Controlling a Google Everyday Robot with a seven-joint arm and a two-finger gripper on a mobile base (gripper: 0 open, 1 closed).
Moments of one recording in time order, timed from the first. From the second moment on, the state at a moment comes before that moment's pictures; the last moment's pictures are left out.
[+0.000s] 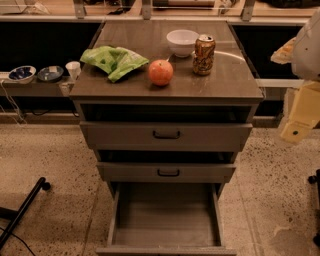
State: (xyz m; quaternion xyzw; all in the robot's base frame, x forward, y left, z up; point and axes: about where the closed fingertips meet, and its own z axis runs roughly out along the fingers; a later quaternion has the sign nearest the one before) arm 0.438 -0.217 0.976 -0.60 0.78 -0.03 0.16
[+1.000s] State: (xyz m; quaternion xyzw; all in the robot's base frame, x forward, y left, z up) arm 0.518 -0.187 0.957 -0.58 0.78 0.00 0.22
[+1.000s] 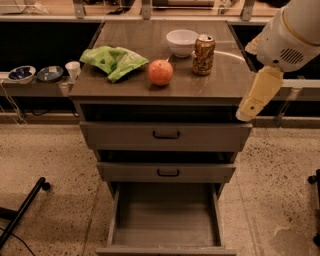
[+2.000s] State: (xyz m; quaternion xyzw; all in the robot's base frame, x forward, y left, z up) arm 0.626 -0.131 0.987 -0.56 0.75 0.07 0.34
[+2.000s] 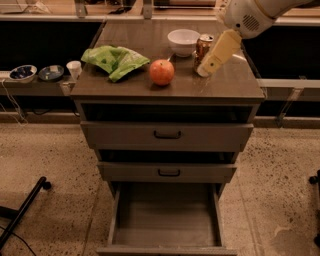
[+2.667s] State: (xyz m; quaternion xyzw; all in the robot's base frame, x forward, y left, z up) arm 0.722 -0.075 0.954 -0.49 0.75 0.14 0.42
